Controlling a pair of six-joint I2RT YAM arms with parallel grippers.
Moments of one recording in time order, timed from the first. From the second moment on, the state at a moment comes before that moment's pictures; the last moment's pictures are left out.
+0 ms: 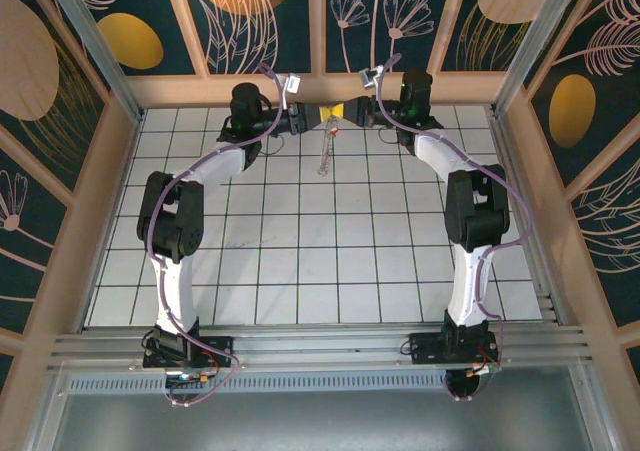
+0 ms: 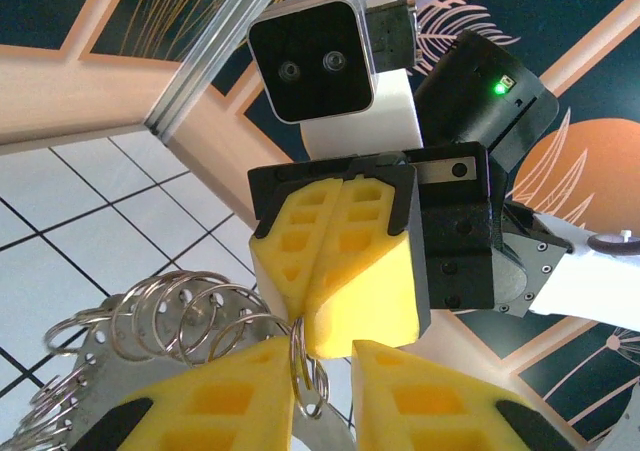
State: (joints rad) left arm -0.34 2.07 1.58 0.50 1.01 -0.74; right arm 0.24 2.08 1.65 0.33 -1.25 0.77
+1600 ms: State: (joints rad) left arm -0.38 2.06 1.41 0.84 0.96 -0.87; right arm 0.19 1.77 1.03 0.78 -0.92 0.76
